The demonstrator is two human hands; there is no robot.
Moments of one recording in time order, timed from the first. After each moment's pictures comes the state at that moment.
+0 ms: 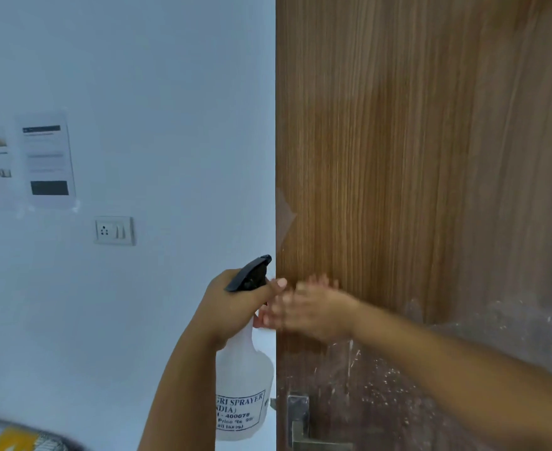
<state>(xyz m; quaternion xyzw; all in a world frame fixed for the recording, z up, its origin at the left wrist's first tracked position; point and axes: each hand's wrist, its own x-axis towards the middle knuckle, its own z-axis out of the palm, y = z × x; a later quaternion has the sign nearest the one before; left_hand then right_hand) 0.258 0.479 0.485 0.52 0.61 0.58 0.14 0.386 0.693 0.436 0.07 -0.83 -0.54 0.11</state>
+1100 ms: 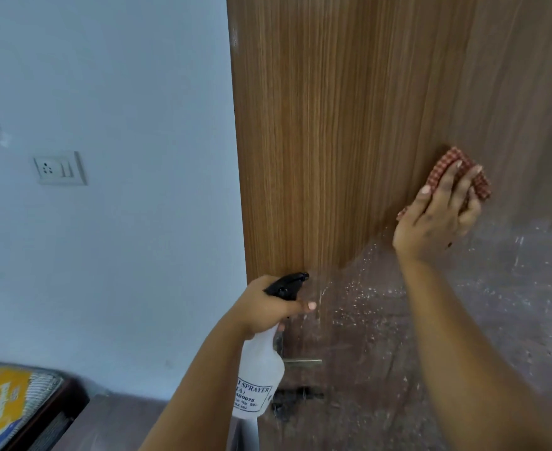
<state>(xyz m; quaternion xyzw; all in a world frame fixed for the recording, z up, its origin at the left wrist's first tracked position) 0.304 0.548 0.373 0.57 0.62 0.43 0.33 0.514 0.731 0.424 -0.53 -0.51 -0.10 0.67</state>
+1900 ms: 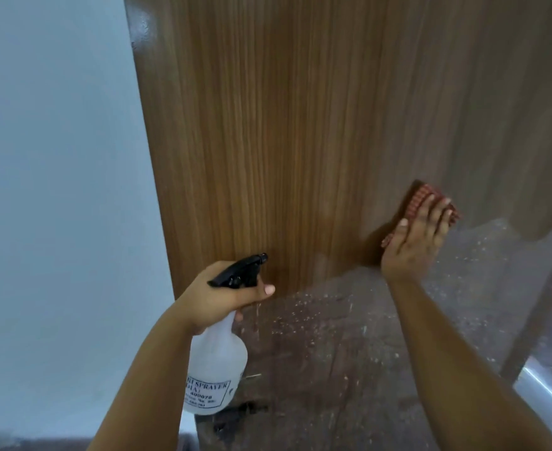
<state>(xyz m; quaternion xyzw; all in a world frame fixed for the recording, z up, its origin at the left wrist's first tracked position) 0.327 0.578 0.406 0.64 0.52 0.45 0.35 0.619 0.770 0.377 -0.51 -0.55 -0.13 0.65</state>
